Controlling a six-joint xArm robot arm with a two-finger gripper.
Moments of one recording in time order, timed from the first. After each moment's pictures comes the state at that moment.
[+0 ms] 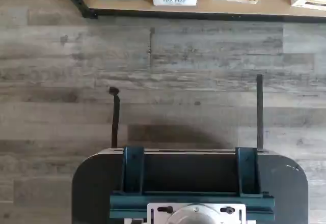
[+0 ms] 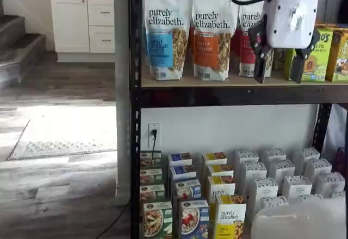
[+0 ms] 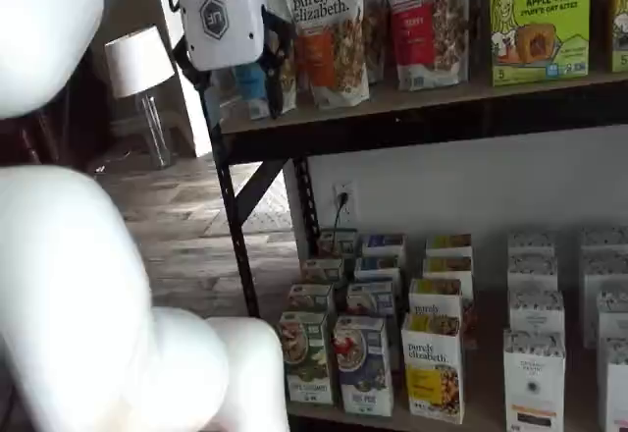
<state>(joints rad) 0.01 -0.85 -1.14 0.04 1.99 0.03</state>
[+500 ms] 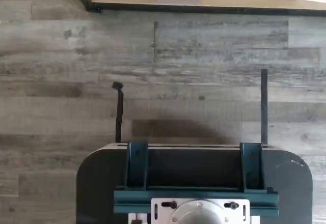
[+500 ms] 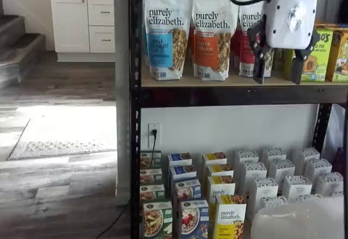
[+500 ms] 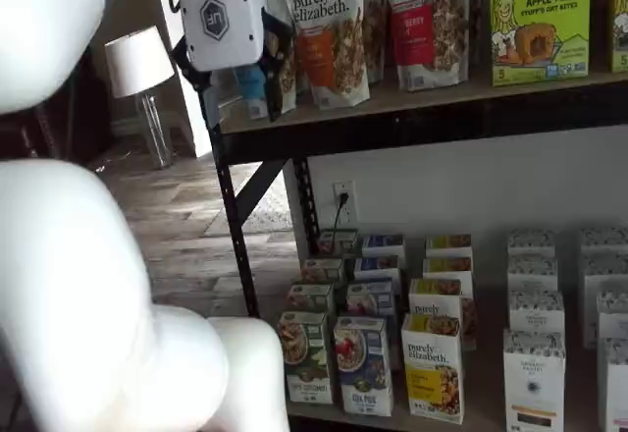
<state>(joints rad) 0.00 -0.84 -1.14 0.05 2.00 0.03</state>
